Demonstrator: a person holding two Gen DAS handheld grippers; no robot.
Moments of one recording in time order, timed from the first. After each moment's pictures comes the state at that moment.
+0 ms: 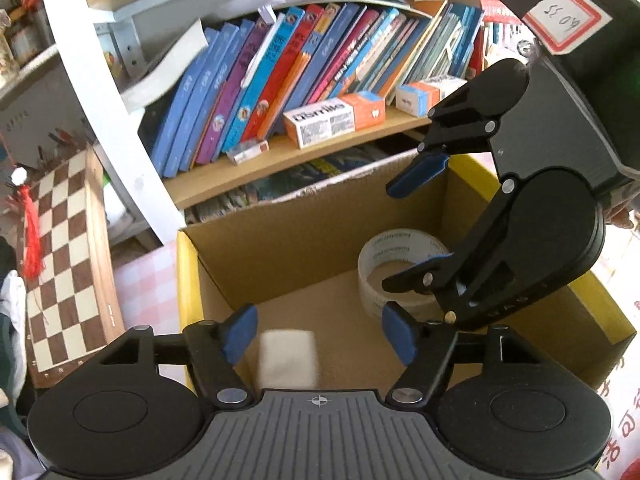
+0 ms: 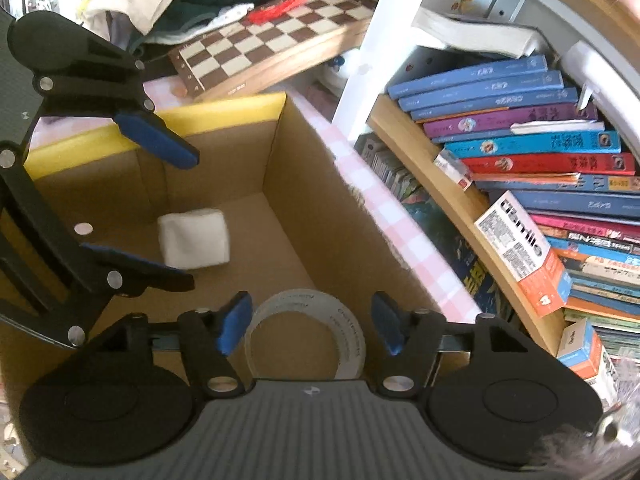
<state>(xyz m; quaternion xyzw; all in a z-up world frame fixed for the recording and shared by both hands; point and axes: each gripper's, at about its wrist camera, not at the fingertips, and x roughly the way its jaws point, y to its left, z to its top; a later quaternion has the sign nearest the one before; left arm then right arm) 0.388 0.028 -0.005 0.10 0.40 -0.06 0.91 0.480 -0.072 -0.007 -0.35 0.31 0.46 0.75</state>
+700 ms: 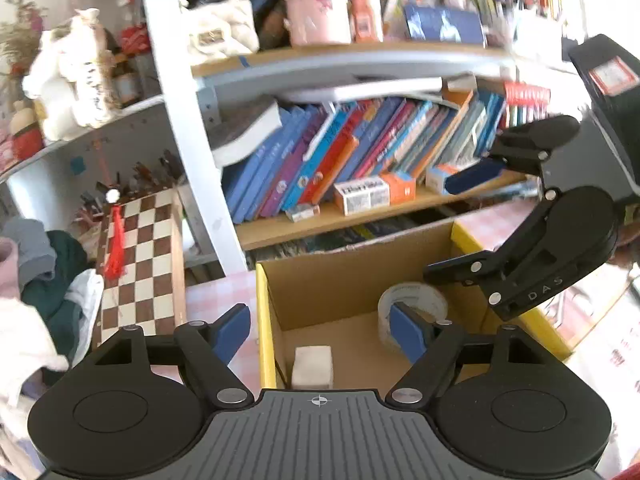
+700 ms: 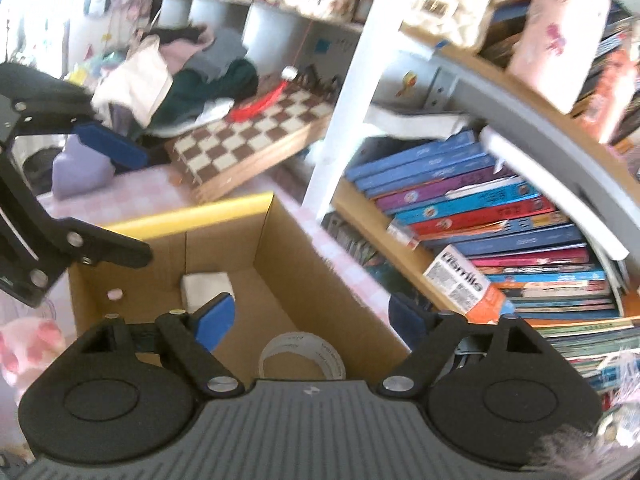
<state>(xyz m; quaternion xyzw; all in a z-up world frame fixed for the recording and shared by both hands) 0.303 0.035 0.055 0.06 0.30 0.01 0.95 0.424 -0.118 0.055 -0.28 0.22 0.45 0.82</state>
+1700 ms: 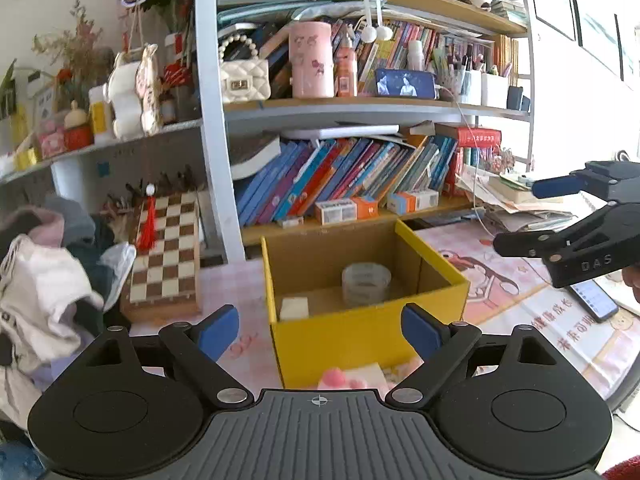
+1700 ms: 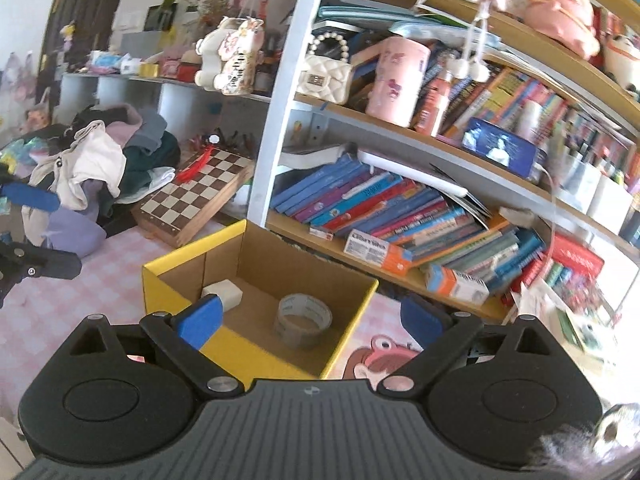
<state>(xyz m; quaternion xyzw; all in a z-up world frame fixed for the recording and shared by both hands) 0.129 0.046 0.068 0.03 0.24 -0.02 0.97 0.212 -0.195 0.088 -0.17 0.17 0.27 0.93</state>
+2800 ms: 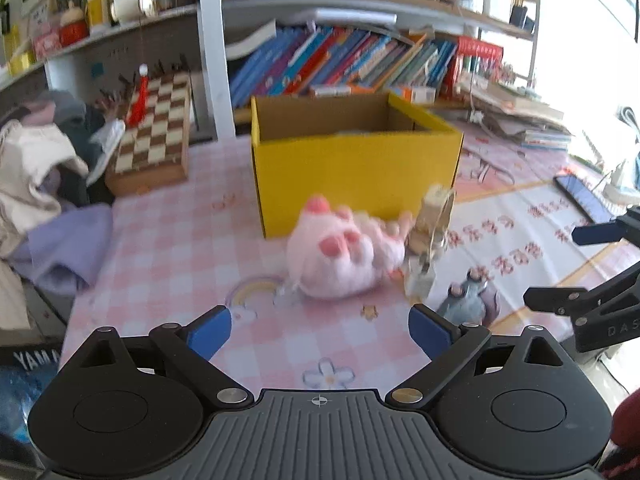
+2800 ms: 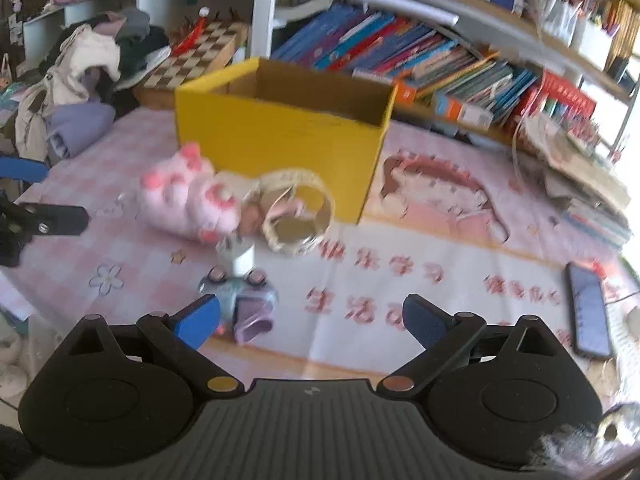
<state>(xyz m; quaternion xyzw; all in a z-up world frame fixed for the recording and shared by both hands) 0.089 0.043 -0.022 0.01 0.36 -0.02 0.93 0.130 -0.194 -0.025 -0.14 0.35 0.21 0.90</state>
